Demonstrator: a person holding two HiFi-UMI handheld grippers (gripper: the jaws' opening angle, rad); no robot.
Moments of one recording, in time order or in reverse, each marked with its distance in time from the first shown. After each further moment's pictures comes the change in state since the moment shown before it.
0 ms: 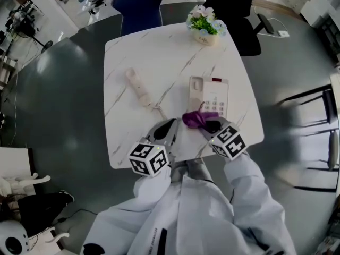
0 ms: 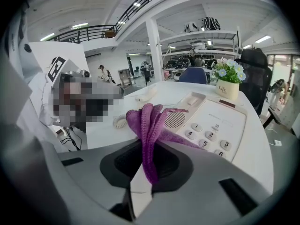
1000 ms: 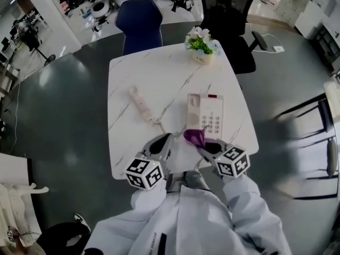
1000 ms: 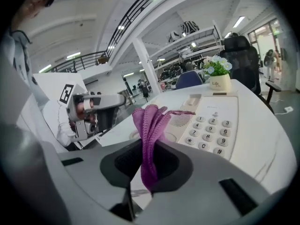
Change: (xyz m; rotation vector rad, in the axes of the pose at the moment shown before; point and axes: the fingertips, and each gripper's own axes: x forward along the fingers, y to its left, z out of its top) left arm -0.030 -0.014 0.025 0.090 -0.066 -0.024; right arm -0.035 0.033 0.004 0.238 -0.208 0.099
